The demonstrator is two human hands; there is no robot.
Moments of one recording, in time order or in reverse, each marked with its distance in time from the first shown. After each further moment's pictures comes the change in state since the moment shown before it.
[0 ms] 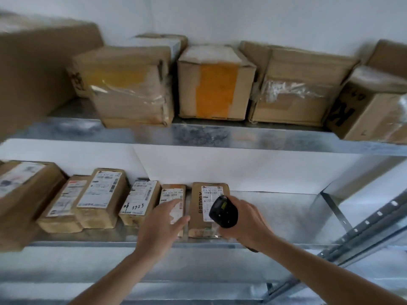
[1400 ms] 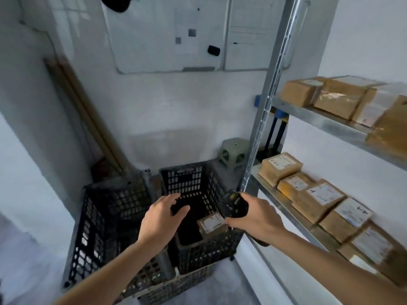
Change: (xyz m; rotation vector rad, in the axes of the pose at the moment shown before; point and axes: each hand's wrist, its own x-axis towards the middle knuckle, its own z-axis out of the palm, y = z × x) left_hand -0.421 -0.604 -0.703 0.152 0.800 -0.840; right_hand -0.121 -0.940 0.501 -0.094 -0.570 -0.869
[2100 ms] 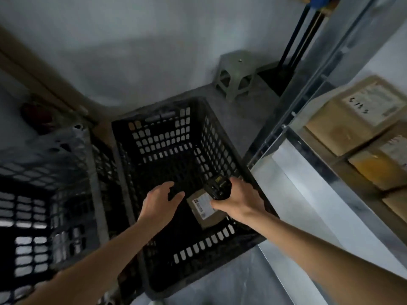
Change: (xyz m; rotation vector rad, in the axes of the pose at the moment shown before) left_hand 0.233 -0.148 0.271 0.045 -0.379 -0.353; right_hand 0.285 0.154 0.221 -0.019 -0.267 0.342
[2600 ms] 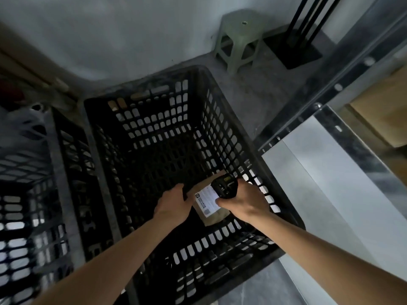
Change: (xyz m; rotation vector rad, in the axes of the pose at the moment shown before) left_hand 0.059 -0.022 0.071 0.039 -0.310 -0.105; right_hand 0.060 0.034 0.057 0.057 -0.106 0.151
